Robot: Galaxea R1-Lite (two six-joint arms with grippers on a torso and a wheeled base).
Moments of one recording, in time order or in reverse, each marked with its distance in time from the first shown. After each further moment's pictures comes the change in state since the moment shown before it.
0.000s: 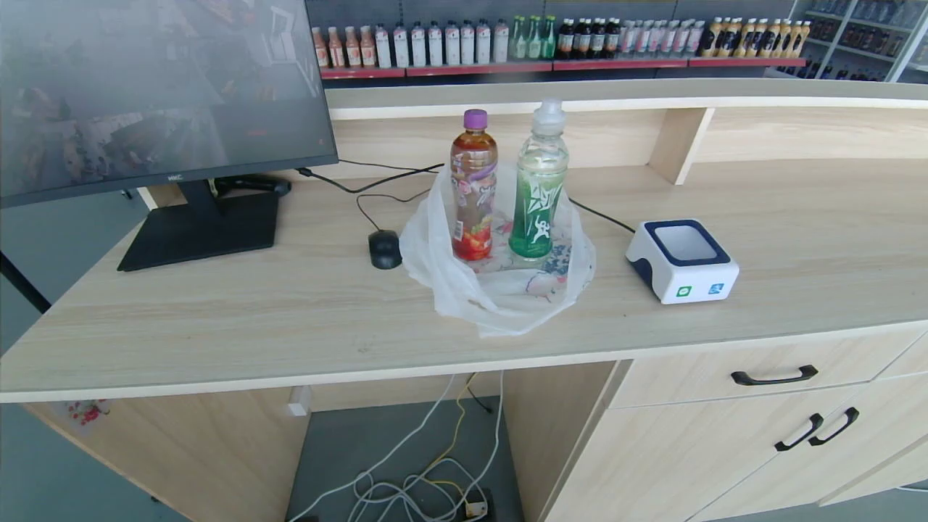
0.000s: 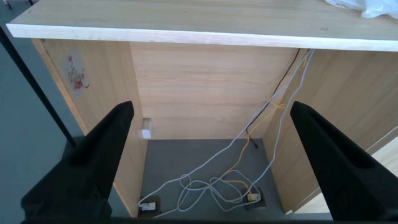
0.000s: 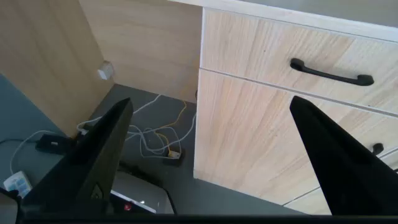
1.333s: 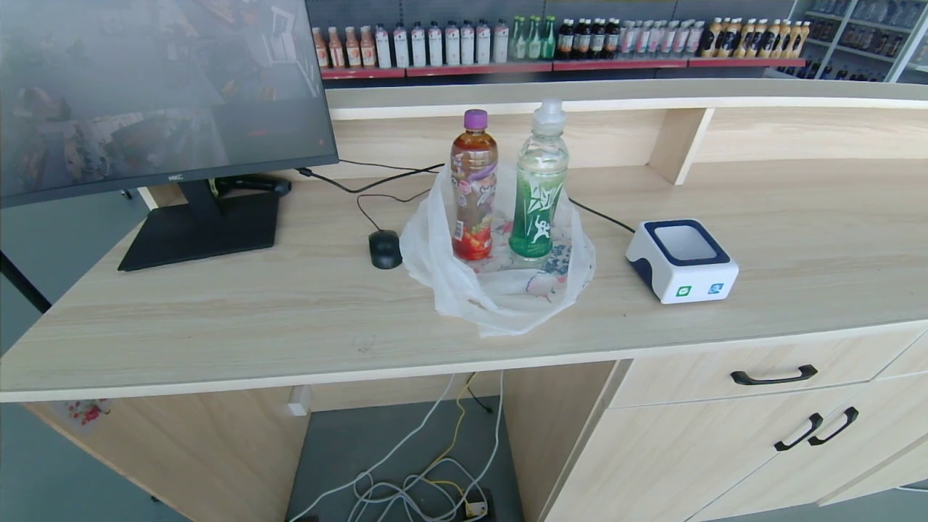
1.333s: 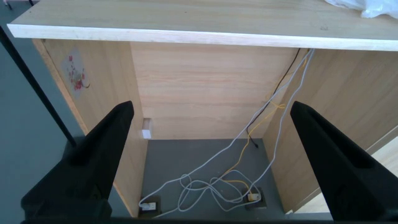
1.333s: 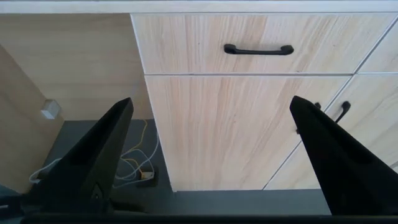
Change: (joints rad) left arm 0.000 0.000 0.000 0.000 -0.001 0.001; right arm -0.350 -0.162 0.010 0.066 0.046 0.072
